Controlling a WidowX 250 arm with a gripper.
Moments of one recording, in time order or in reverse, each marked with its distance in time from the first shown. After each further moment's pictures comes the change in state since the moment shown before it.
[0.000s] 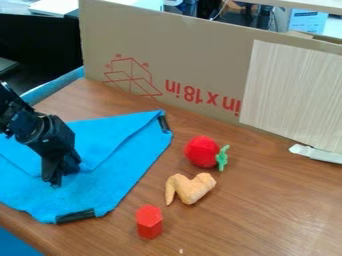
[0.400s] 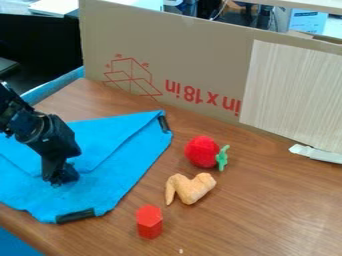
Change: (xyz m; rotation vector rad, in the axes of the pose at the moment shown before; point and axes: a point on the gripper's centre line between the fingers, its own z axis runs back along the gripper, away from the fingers) arm -0.001 0.001 0.001 0.008 0.007 0.010
